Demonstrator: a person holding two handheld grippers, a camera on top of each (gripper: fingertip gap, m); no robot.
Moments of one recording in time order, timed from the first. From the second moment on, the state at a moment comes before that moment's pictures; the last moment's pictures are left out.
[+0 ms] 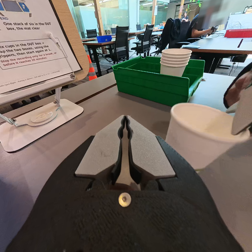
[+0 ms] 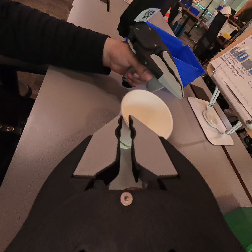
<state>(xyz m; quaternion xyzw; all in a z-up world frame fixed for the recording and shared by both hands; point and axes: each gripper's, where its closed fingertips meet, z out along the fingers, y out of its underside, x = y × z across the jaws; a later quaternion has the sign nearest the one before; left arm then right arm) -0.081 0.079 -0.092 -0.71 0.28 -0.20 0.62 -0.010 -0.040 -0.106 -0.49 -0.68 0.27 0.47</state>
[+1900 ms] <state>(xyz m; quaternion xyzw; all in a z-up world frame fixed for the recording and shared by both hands) -0.074 0.081 -0.117 -0.73 0.30 -0.17 0.59 0.225 0.143 0.024 -0.61 -0.22 0.08 0.76</state>
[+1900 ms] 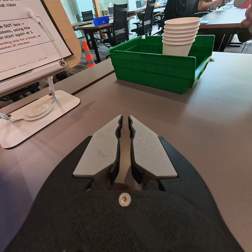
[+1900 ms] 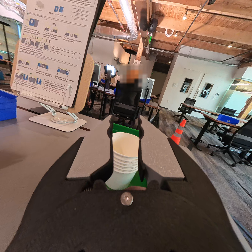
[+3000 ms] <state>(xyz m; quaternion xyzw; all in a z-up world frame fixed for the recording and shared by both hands) -0.062 0.080 -0.141 -0.74 0.35 -0.12 0.56 0.195 0.132 -0.016 -0.64 -0.31 0.14 0.69</state>
